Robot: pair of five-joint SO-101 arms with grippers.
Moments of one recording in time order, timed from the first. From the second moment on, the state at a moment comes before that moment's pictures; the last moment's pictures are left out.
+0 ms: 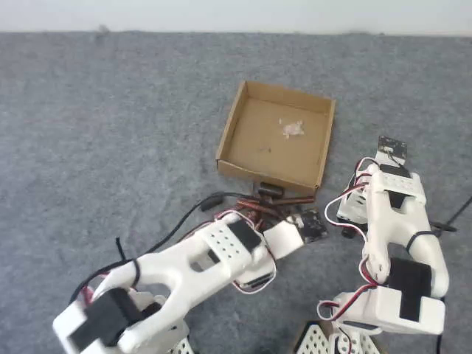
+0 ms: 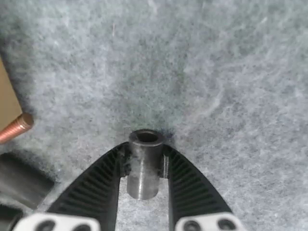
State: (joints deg) left arm 45.0 -12.9 53.9 59.5 -11.3; right arm 9.8 -2.6 41.1 58.7 -8.1
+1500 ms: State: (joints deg) left arm 28.7 -4.8 47.5 49.4 -2.6; right arm 9.7 -1.0 39.6 58.8 -6.1
